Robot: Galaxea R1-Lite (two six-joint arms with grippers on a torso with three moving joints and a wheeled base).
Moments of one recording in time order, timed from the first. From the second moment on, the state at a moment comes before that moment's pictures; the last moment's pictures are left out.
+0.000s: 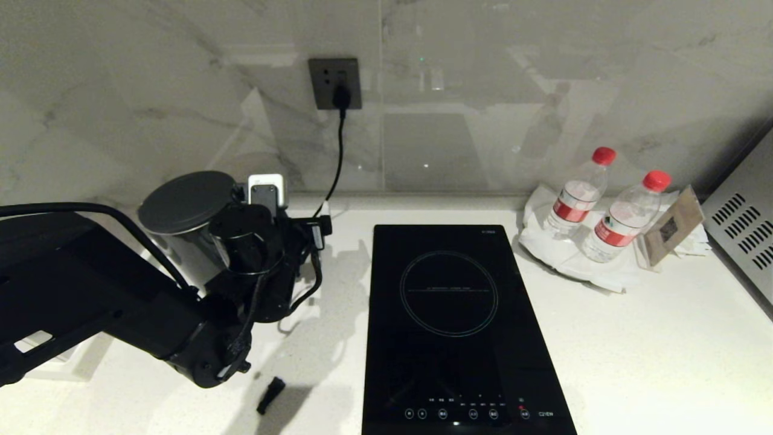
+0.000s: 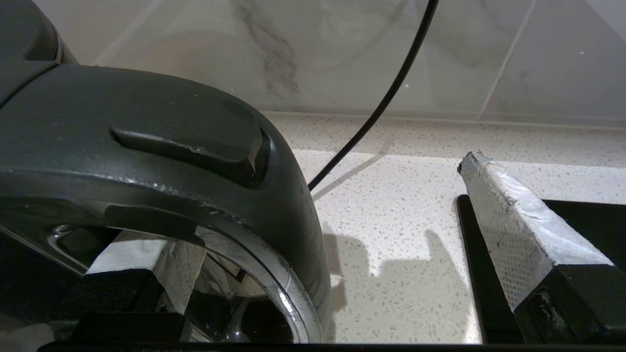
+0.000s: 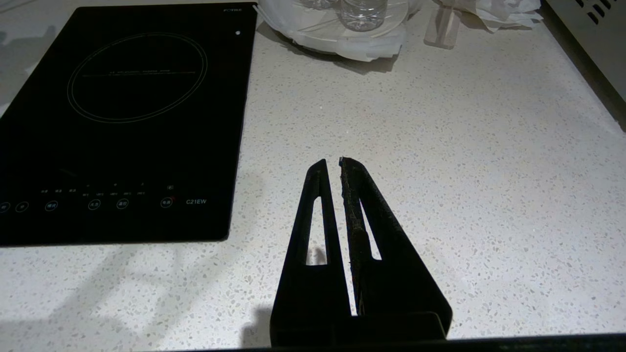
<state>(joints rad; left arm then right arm) -0.49 2.02 -0.83 -1.34 0.57 0.06 0.00 0.00 0.00 0.00 0.00 -0.01</state>
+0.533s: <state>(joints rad) -0.49 2.02 -0.82 -1.34 0.58 0.06 0.00 0.00 0.00 0.00 0.00 -0.01</state>
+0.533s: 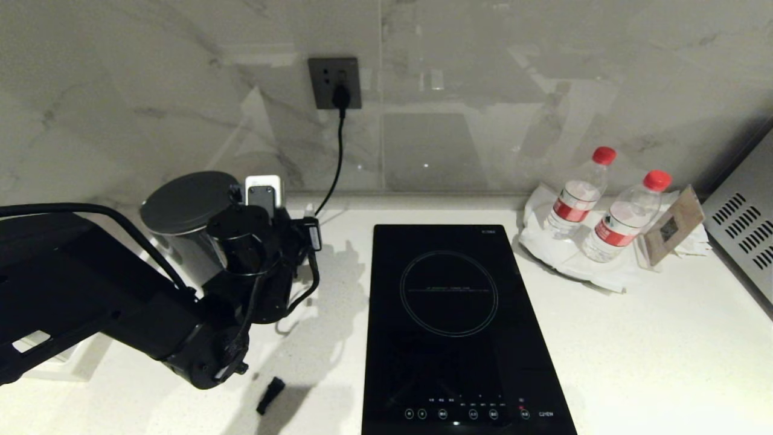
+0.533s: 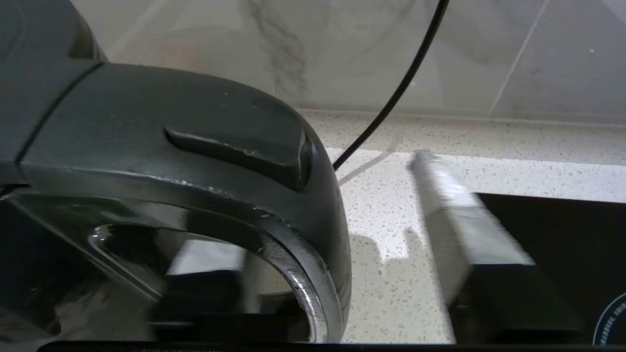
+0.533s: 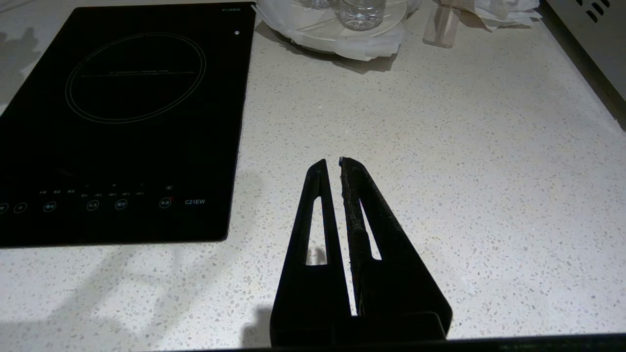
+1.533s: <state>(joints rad) -0.49 1.95 -0.81 -1.27 0.57 0.06 0.00 0.00 0.00 0.00 0.00 -0.01</state>
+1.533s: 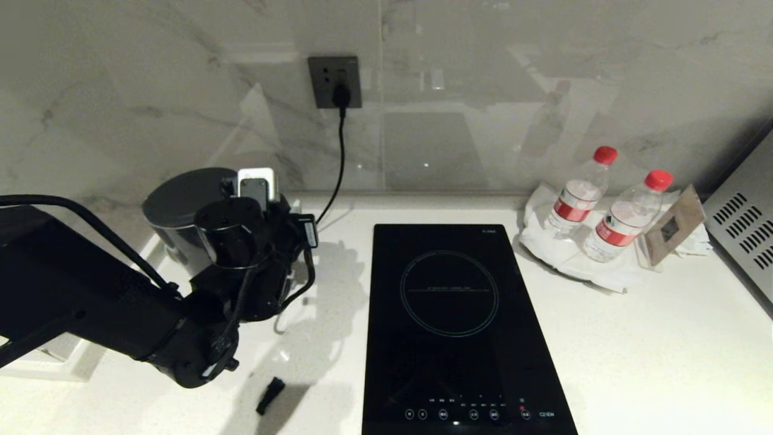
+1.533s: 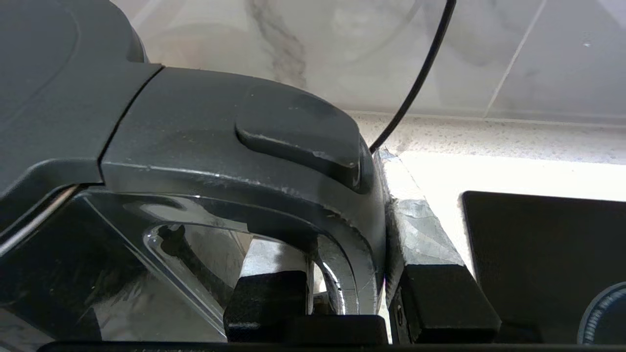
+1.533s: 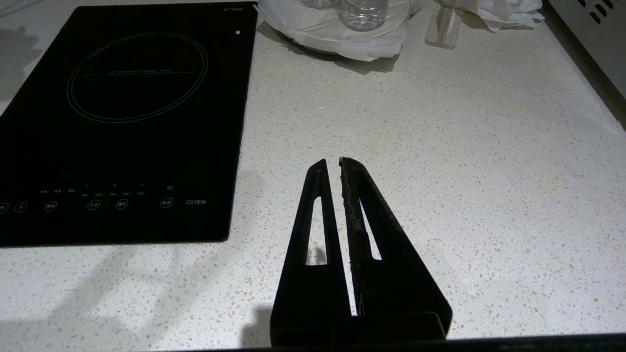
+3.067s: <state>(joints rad) -0.58 1.33 -0.33 -1.01 0.48 0.06 0.00 0.00 0.00 0.00 0.00 -0.01</state>
